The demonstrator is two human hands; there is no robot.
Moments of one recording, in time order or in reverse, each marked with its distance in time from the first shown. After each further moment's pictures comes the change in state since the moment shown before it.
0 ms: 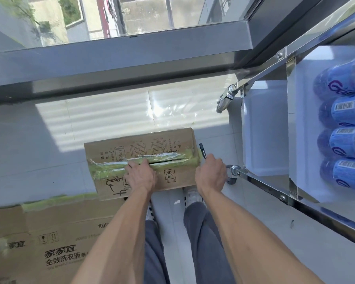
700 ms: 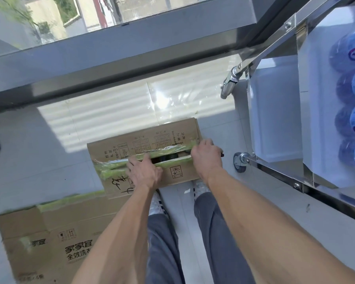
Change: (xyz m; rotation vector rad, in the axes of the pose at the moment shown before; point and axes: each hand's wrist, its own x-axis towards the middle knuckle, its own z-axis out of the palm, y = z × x) left_hand 0.008 -0.005 0.010 0.001 -0.007 -0.028; right_hand 0.023 -0.015 0.011 -0.665 -0.116 -0.572
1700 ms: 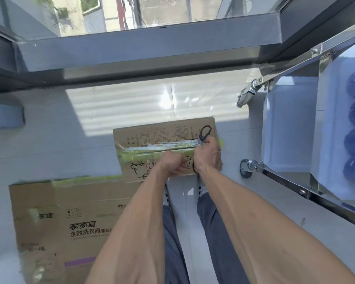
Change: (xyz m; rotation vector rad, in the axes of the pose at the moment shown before) left_hand -0.027 0.003 -0.050 -0.860 -0.563 -0.131; right_hand -0.019 -0.058 -0.049 1.313 0.204 0.643
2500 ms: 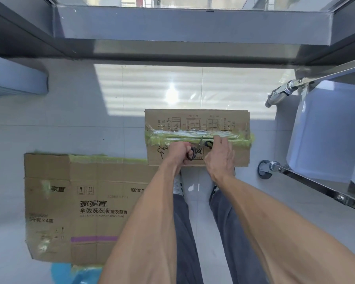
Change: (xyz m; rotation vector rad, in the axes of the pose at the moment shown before) left_hand 0.008 -0.060 -0.064 -0.400 0.020 0.141; right_hand -0.047 0.024 0.056 -0.686 -0.078 -0.542
